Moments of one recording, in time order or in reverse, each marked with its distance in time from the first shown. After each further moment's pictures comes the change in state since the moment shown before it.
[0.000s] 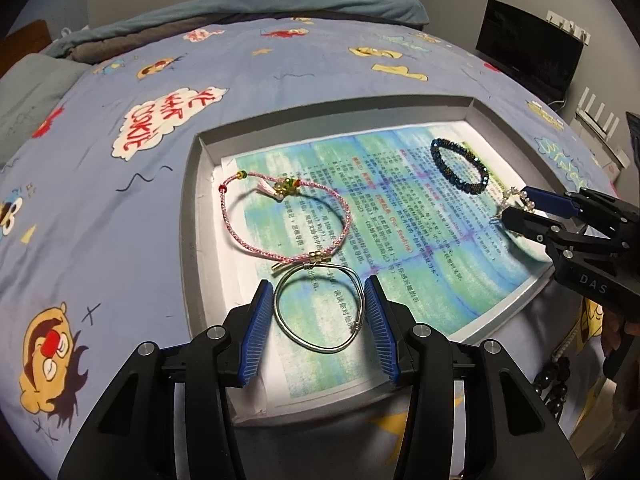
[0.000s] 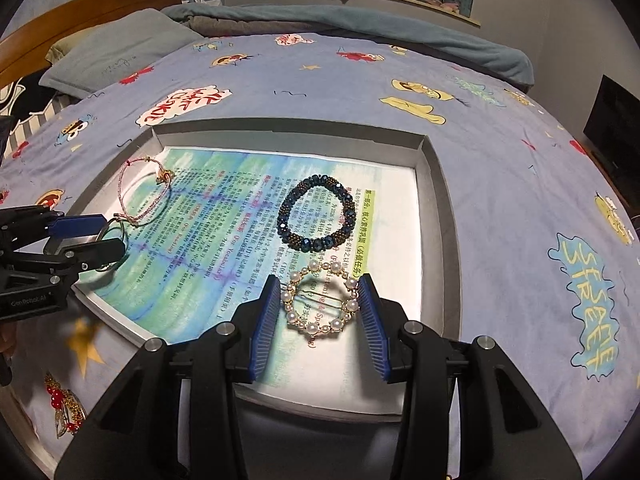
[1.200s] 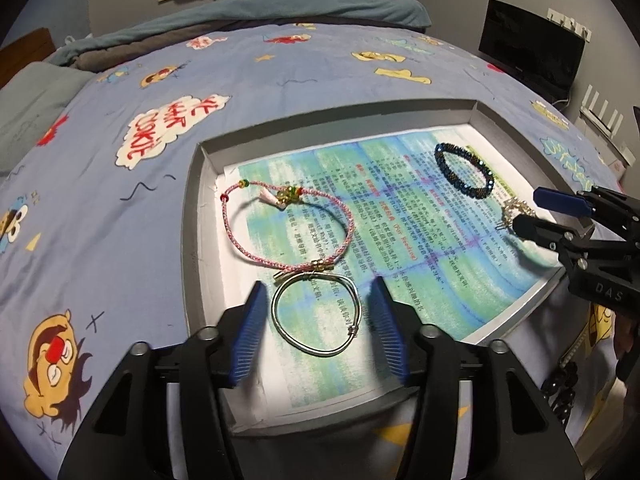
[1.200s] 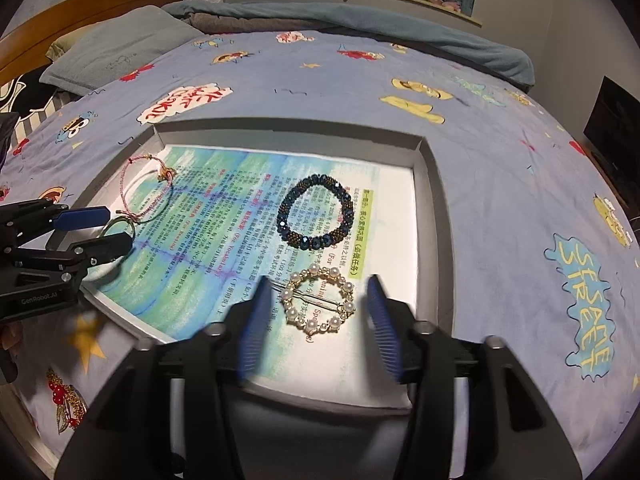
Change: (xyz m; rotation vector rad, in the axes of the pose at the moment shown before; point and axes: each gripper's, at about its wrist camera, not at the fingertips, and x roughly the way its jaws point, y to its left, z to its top) left arm -0.003 -0.006 0.002 0.018 -0.035 0.033; right arm -0.007 0.001 0.000 -0.010 0.003 0.001
